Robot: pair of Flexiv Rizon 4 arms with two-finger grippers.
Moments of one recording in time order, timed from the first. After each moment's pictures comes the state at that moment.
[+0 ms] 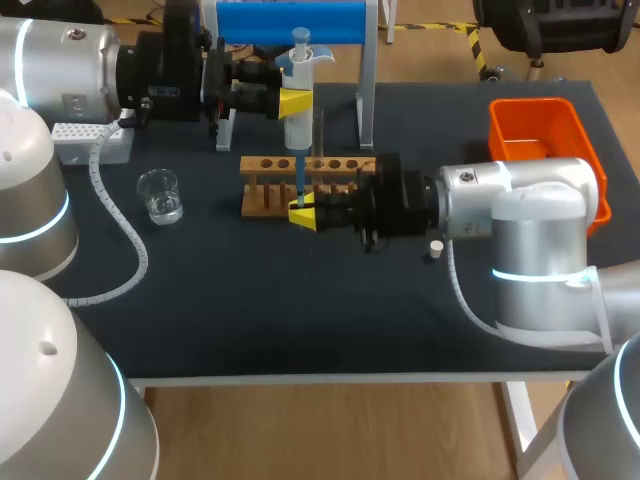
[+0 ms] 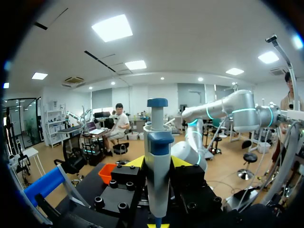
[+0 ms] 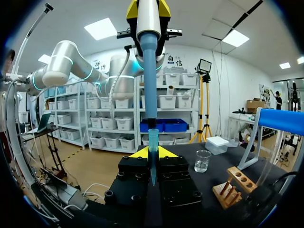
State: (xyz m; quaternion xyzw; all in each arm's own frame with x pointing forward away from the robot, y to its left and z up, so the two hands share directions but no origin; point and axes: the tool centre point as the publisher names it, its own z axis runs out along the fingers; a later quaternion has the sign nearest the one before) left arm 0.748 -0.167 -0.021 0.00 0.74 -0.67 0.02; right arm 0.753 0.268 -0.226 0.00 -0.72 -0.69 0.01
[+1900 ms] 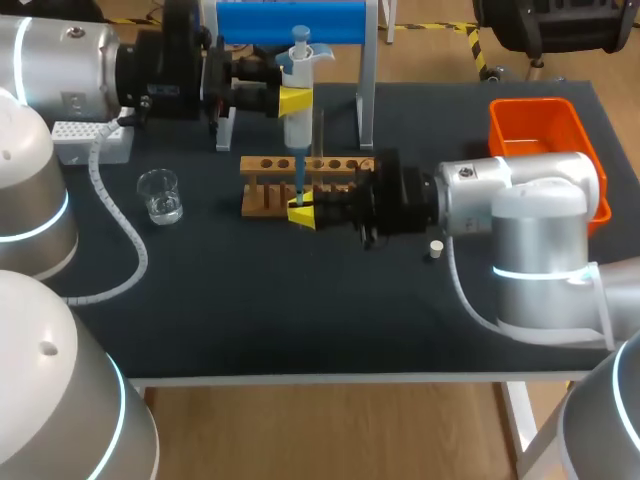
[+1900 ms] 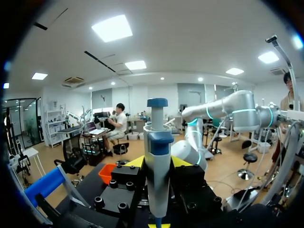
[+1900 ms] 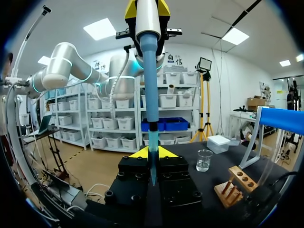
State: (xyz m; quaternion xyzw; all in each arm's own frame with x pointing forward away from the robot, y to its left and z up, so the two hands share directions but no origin) left arm 0.748 -0.167 -0.020 0.00 0.74 -0.67 0.02; right arm 0.751 0.269 -0.224 0.00 -0.73 -0.68 0.02
